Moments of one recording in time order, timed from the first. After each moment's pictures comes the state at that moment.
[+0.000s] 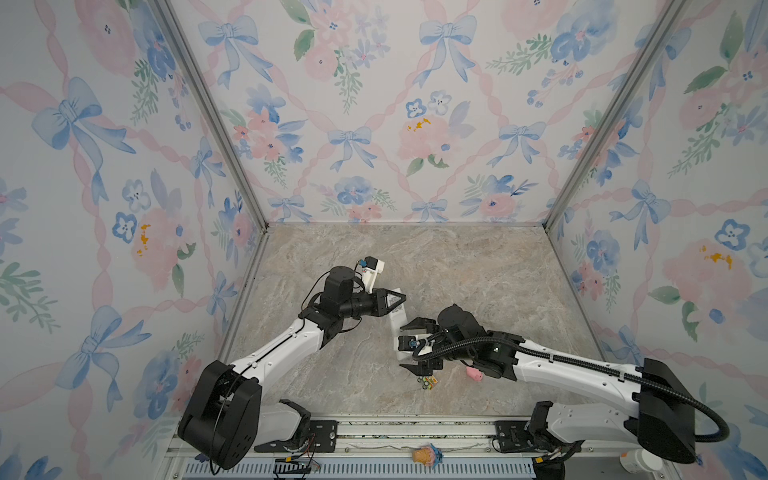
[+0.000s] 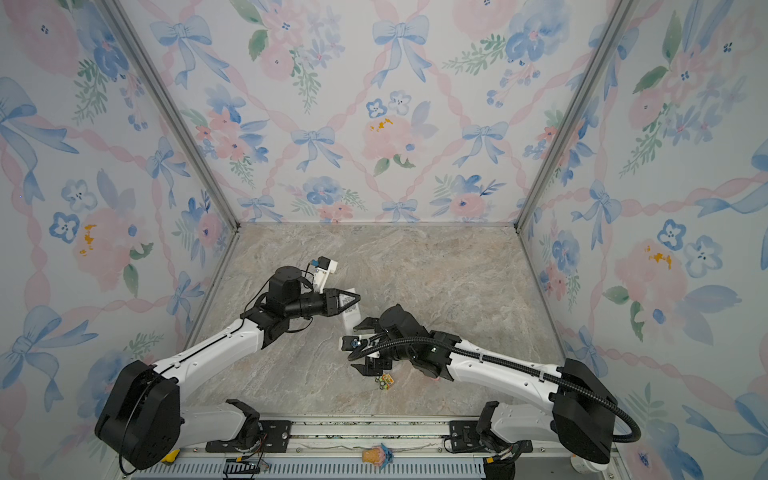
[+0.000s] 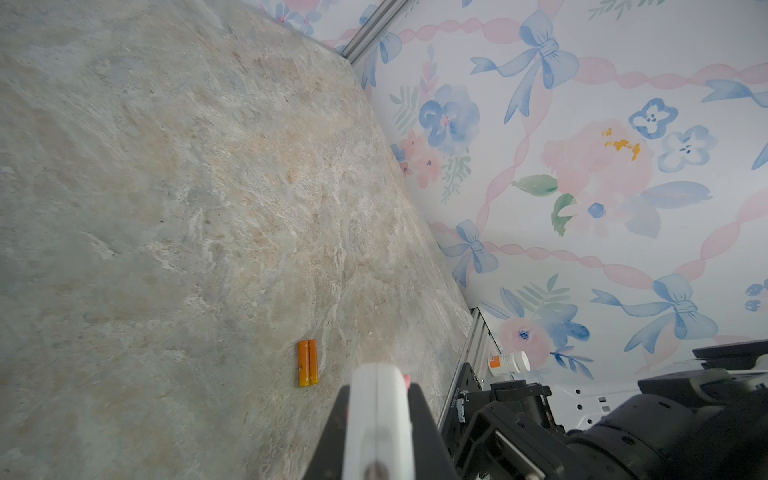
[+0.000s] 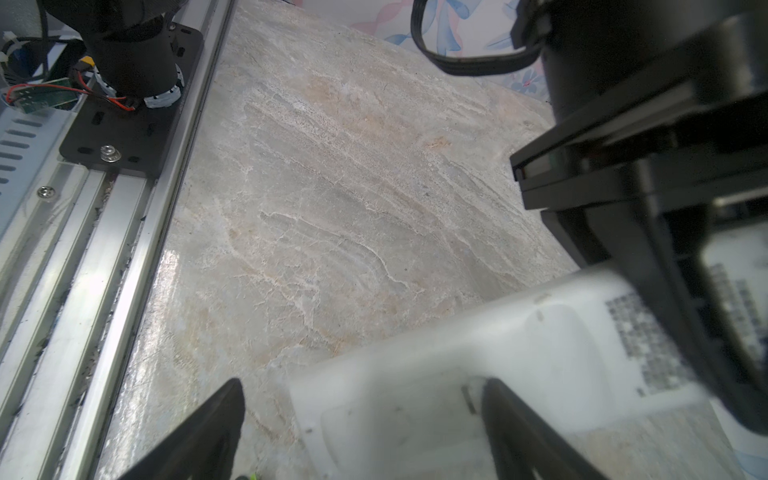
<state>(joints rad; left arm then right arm) -0.46 1.29 0.74 0.14 0.67 -0.62 1.02 1.26 0.77 -0.12 -0.21 -0.59</state>
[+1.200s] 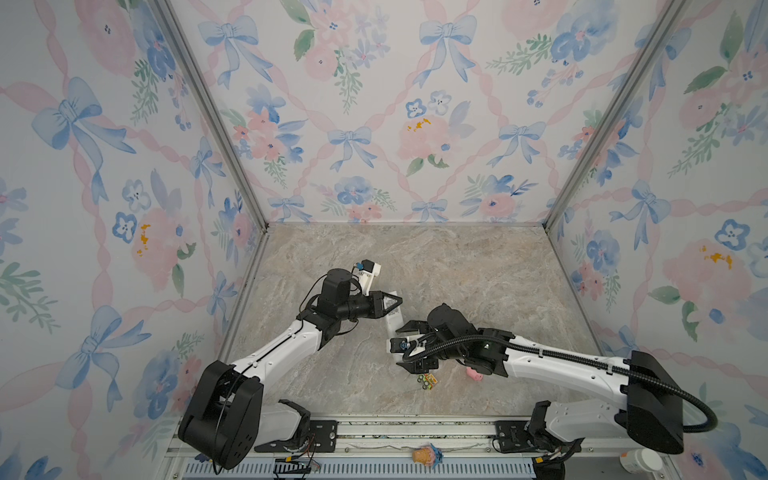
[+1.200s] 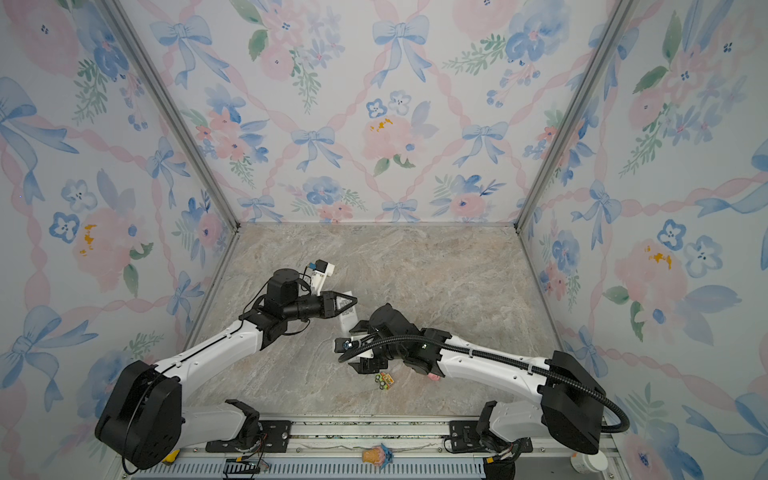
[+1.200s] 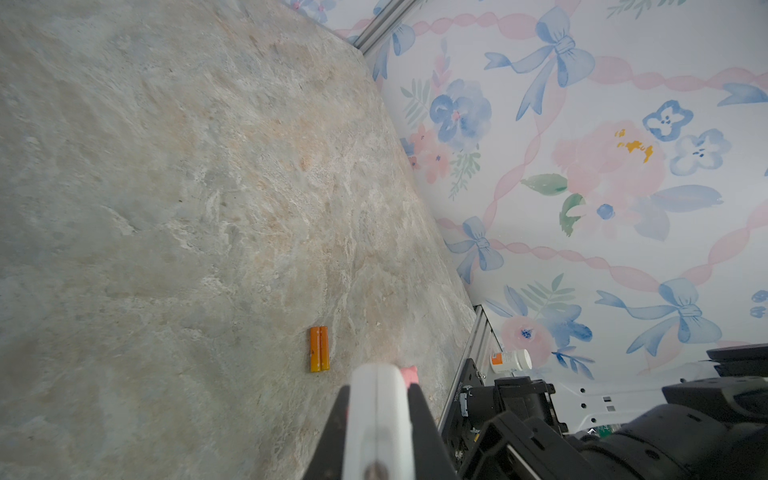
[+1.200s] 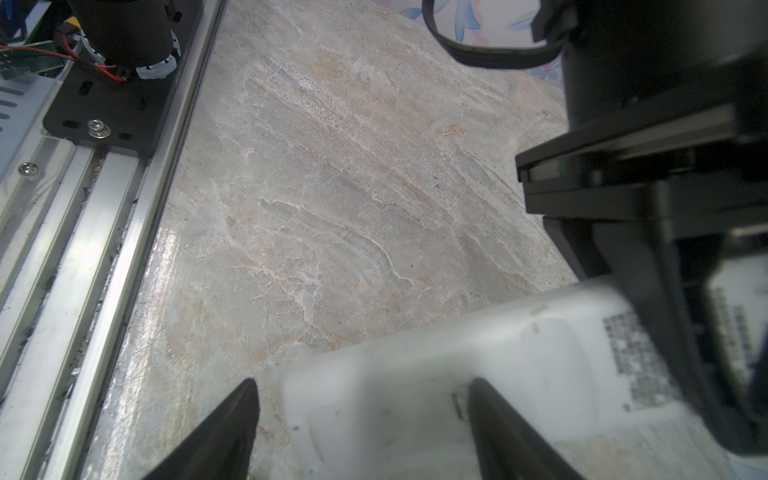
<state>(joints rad) -0.43 1.29 0.70 0.14 0.69 -0.62 1.04 1.33 0.84 -0.19 -0.18 -0.63</state>
